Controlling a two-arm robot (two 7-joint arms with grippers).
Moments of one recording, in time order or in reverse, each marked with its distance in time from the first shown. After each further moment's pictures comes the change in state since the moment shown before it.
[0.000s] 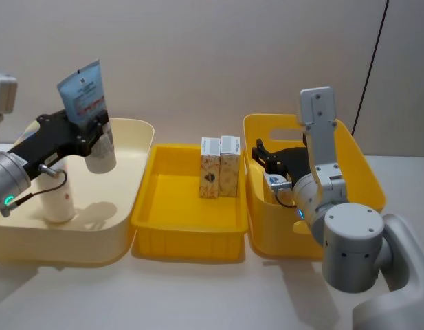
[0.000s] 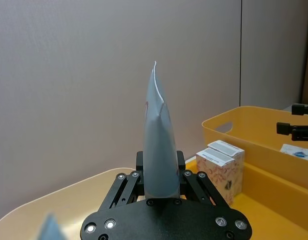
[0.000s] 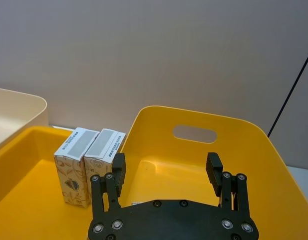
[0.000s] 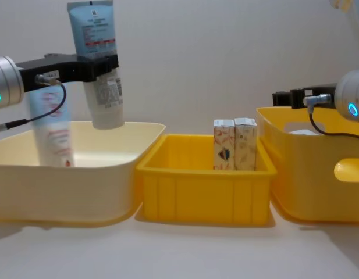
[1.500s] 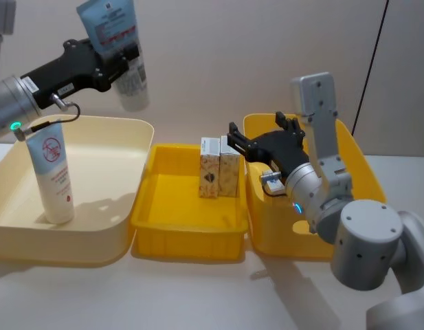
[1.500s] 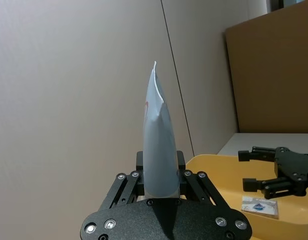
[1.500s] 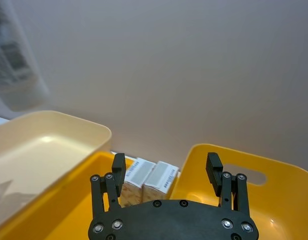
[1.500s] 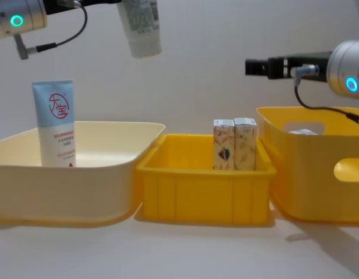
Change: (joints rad) left arm -0.321 -0.050 0.073 0.278 -0.108 -0.108 -0.342; right arm -0.015 0.039 -0.015 -0.074 0.069 -0.086 0.184
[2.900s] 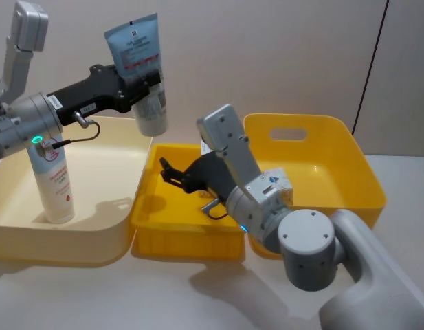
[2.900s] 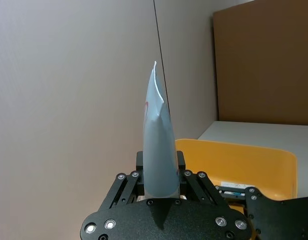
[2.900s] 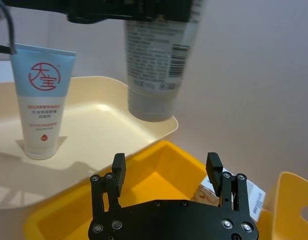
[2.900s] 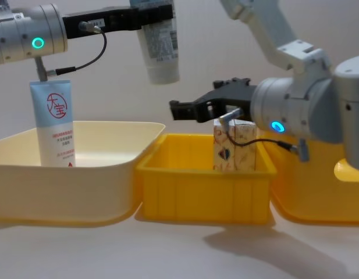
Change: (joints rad) left arm -0.048 -0.038 0.074 0.125 -0.032 0.033 -0.056; right arm 0.103 0.015 -0.192 0.203 -0.113 -0.136 0.133
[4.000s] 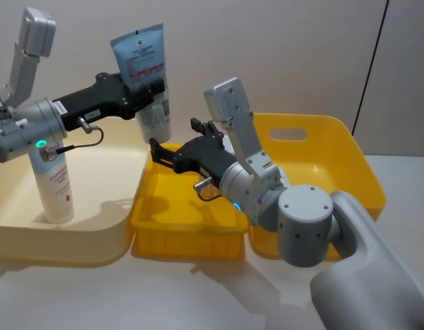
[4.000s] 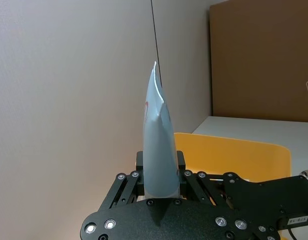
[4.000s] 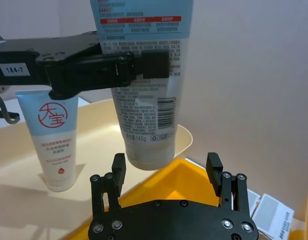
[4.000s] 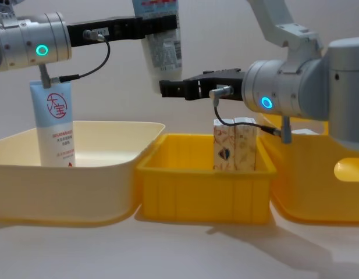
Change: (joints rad) left arm -0.026 -0.009 0.036 0.060 -0.021 0.002 -0.027; right arm 0.071 -0.067 0.069 0.088 0.116 0.018 0.078
